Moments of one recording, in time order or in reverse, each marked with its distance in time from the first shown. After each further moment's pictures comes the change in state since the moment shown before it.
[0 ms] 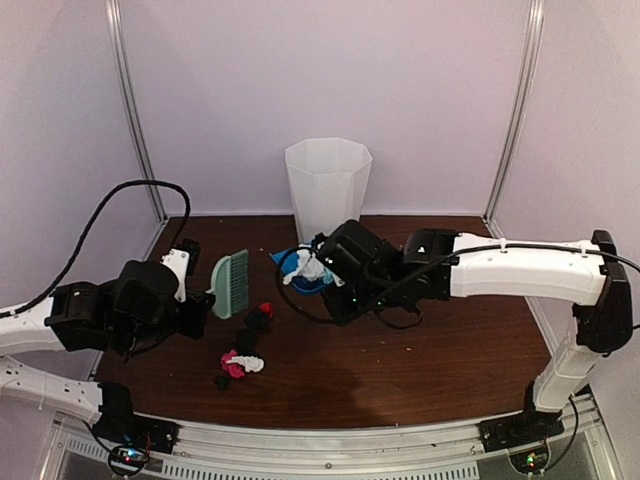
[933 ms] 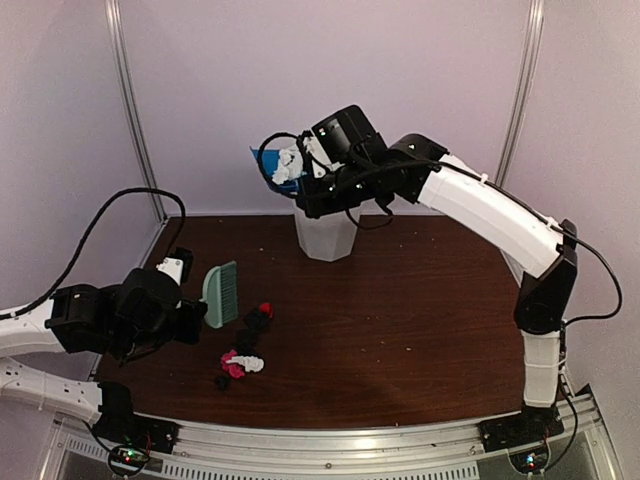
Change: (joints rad) left arm 0.000 -0.007 -0.019 -0.113 -0.023 -0.131; right arm -0.209 0.346 0.840 -0.188 -0.181 -0.082
